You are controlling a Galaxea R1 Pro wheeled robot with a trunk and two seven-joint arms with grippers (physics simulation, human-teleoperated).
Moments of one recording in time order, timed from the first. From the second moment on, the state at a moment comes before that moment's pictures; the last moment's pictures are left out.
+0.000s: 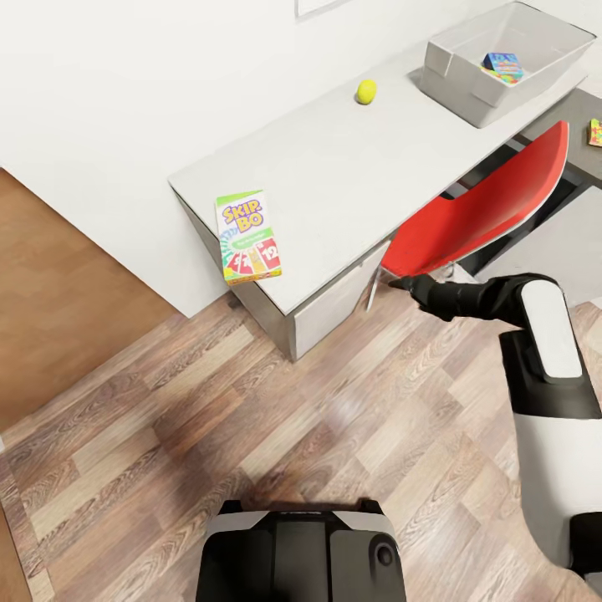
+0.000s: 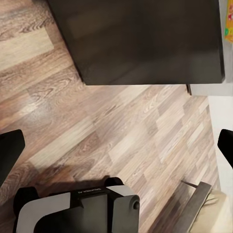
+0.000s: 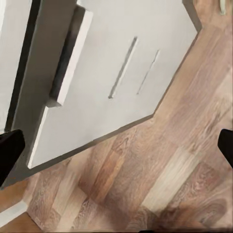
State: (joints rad) left arm -0.53 0.95 0.57 -0.93 0.17 0.99 -1.57; right arm -1.00 -0.20 0.01 -1.48 -1.48 1.05 -0.83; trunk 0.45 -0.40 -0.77
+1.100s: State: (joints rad) left arm -0.53 0.73 0.56 -0.93 0.16 0.95 -1.25; right arm -0.58 -0.11 0.32 -0.97 -0.94 0.60 -0.83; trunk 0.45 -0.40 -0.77
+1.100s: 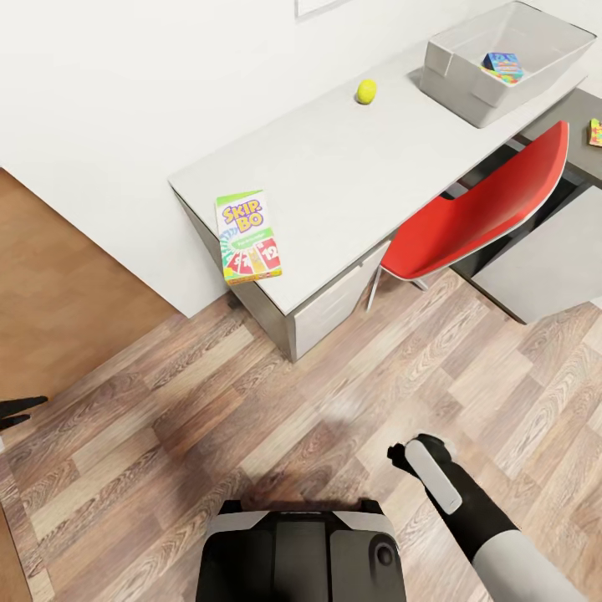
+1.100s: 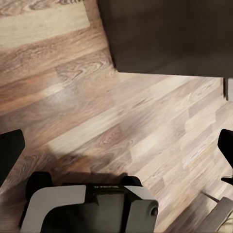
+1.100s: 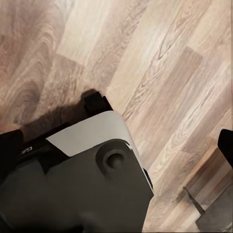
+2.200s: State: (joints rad) left arm -0.57 0.52 0.56 -0.93 0.18 0.89 -0.94; right arm -0.58 -0.10 0.37 -0.90 -0.82 0.32 -0.68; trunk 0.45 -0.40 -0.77
